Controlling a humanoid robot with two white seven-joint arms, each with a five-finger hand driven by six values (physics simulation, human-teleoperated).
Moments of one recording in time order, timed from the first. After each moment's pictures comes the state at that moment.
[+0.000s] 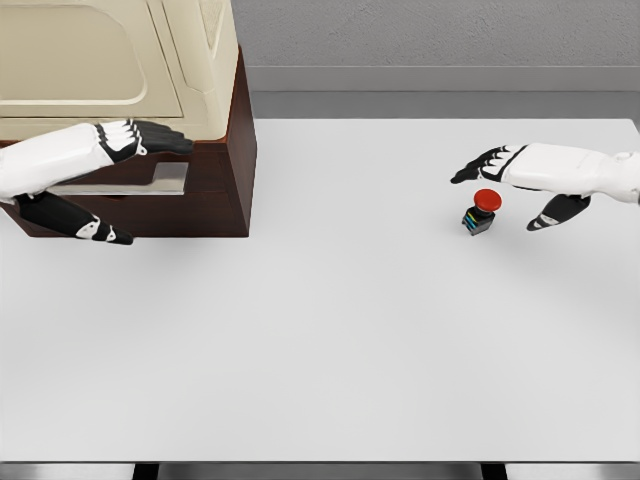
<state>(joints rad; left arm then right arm) -0.66 1.21 -0.75 -1.77 0.28 -0.61 -0.31 -0.72 -0.92 0.66 -1.39 0.18 -0.61 0.61</state>
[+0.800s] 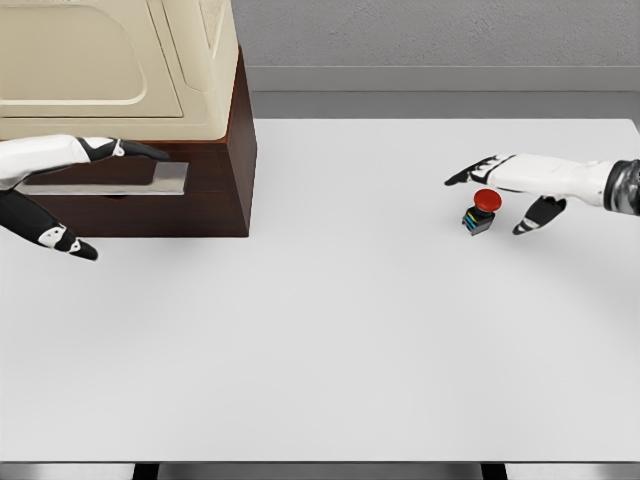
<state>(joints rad) -0.72 1.28 -0.75 -1.77 0.57 -0.39 -0.61 -0.73 -0.77 0.66 -1.17 0.28 -0.60 0.61</state>
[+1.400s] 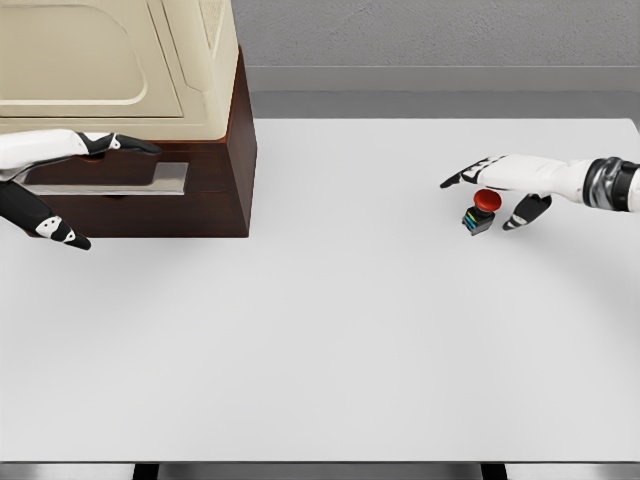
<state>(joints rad) -0.74 1.27 -0.75 -1.75 0.50 -0.28 -0.61 -0.78 -0.69 0.67 -1.05 0.37 -0.61 0.61</state>
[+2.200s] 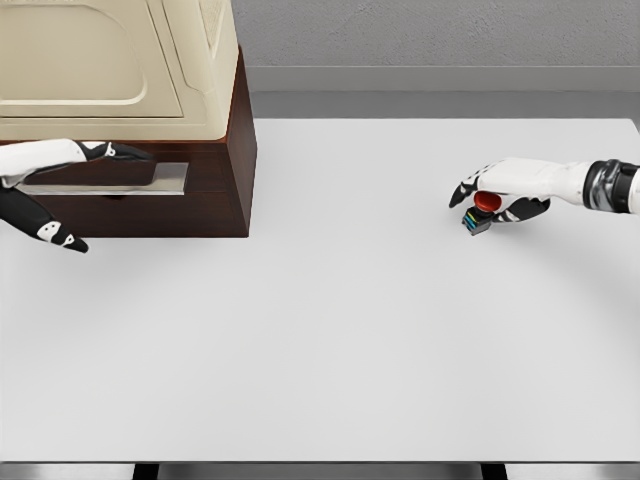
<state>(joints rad) -0.71 1.24 -0.75 -1.68 0.46 -0.26 -0.61 -0.78 -0.71 0.69 -1.07 0.37 -0.61 0.61</state>
